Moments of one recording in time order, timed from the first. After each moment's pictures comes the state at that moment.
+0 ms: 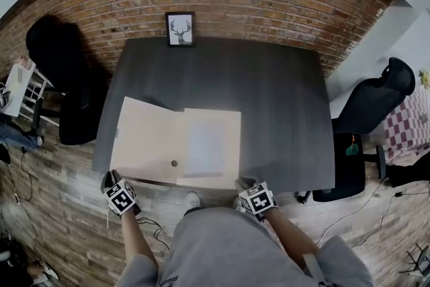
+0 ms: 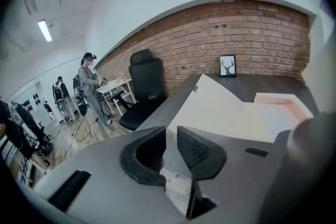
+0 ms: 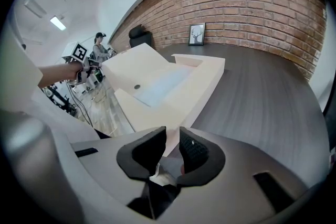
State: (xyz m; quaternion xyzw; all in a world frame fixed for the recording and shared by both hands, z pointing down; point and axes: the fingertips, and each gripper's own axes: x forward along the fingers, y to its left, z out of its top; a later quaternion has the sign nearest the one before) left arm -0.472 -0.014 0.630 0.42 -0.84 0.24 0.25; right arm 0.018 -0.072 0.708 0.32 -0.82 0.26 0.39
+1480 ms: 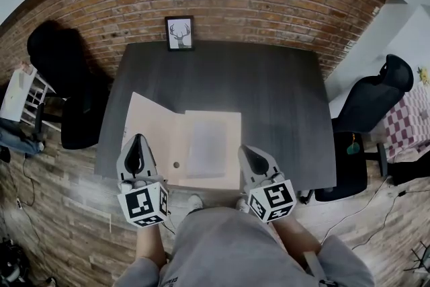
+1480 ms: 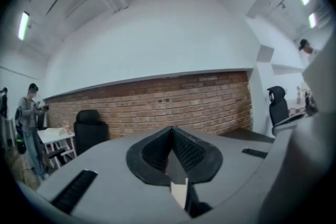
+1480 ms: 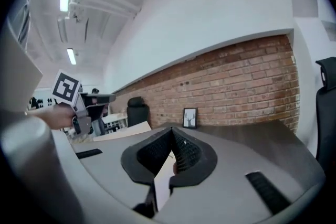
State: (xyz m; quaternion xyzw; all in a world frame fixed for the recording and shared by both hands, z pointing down) left arm -0.267 -0.133 0.373 0.67 -0.74 0.06 0.01; right arm -0.020 -0.152 0.436 0.43 -0.89 0.10 0.06
